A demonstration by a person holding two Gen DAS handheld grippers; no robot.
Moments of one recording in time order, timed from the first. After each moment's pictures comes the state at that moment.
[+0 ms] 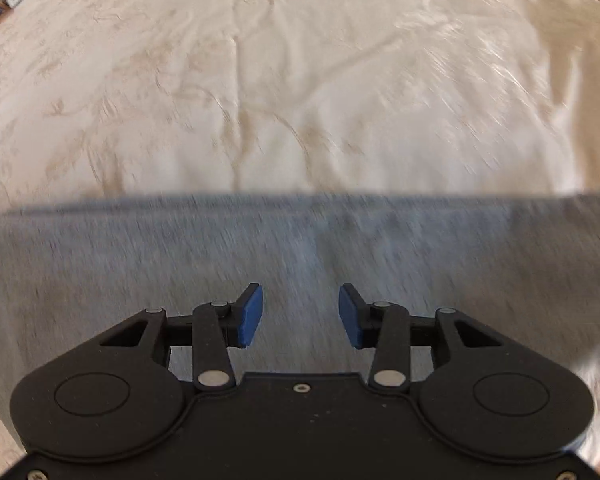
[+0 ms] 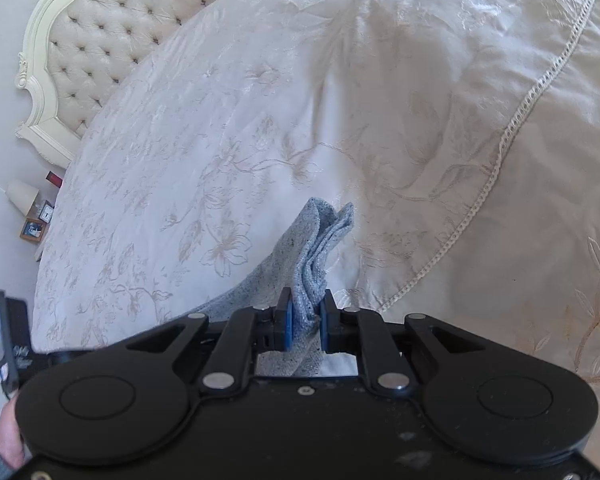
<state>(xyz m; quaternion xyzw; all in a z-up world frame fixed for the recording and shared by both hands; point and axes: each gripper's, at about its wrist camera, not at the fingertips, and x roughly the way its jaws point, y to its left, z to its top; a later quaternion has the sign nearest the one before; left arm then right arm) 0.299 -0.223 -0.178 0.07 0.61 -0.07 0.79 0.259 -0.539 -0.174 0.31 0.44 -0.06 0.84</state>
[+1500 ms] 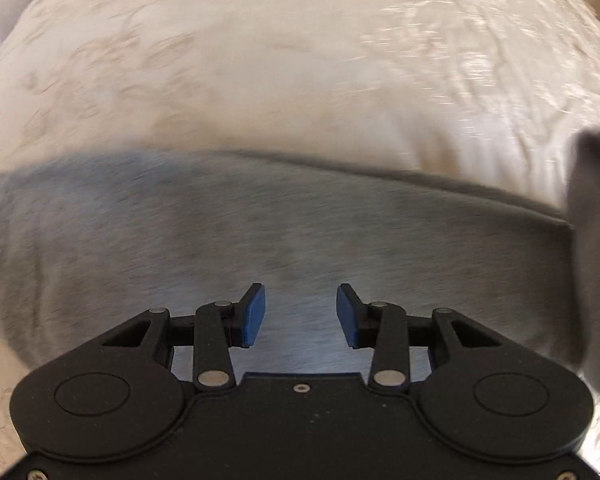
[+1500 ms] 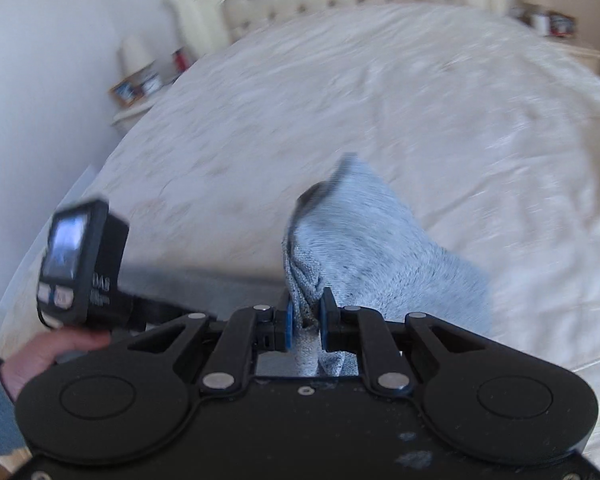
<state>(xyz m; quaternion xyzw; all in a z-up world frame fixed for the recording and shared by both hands) 0.330 0.035 -0.160 0.00 0.61 -0.02 0.79 0.297 -0.162 -0.101 0.09 0.44 0.11 0.89</state>
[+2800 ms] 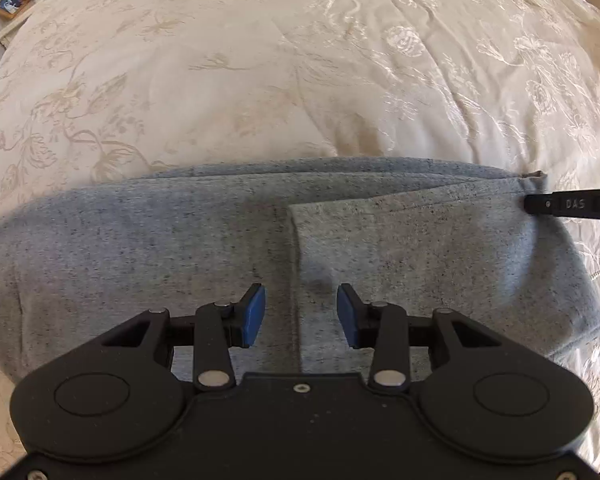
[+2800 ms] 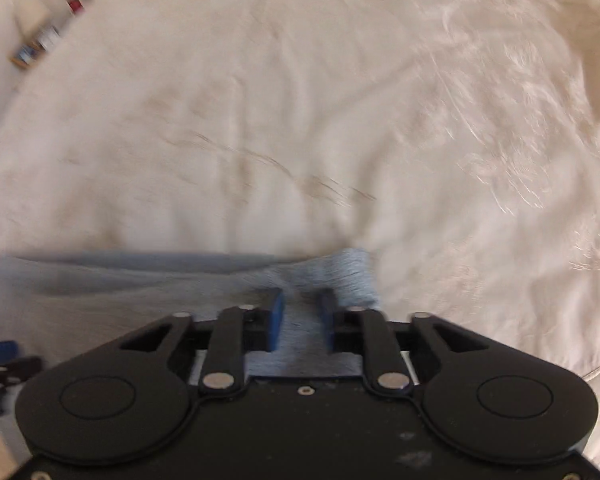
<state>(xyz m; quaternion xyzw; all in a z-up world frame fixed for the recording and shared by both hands) 0.312 -0.030 -0.159 0.07 0.59 -0.08 0.80 0.407 -0.262 -0.242 0.09 0.57 -0.01 0.82</state>
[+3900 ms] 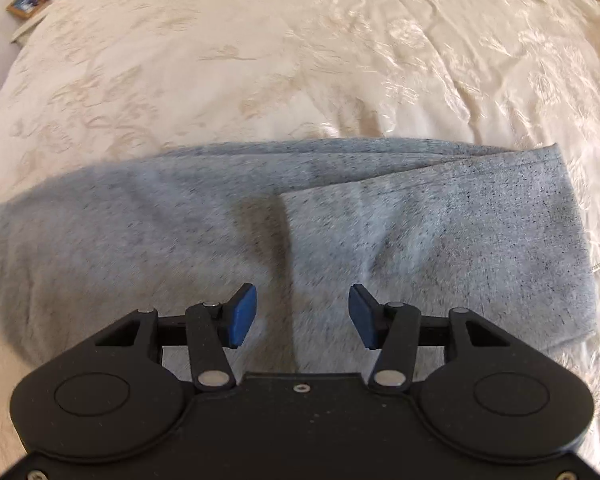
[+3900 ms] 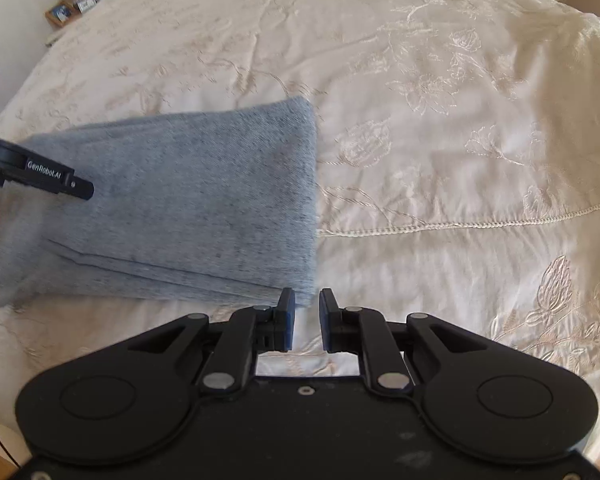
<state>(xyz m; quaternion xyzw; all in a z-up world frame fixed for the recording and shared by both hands) 0.273 -0.027 -0.142 0.08 0.58 -0.04 0.81 0.230 -0.274 -0.191 0.05 0.54 0.03 0.84</state>
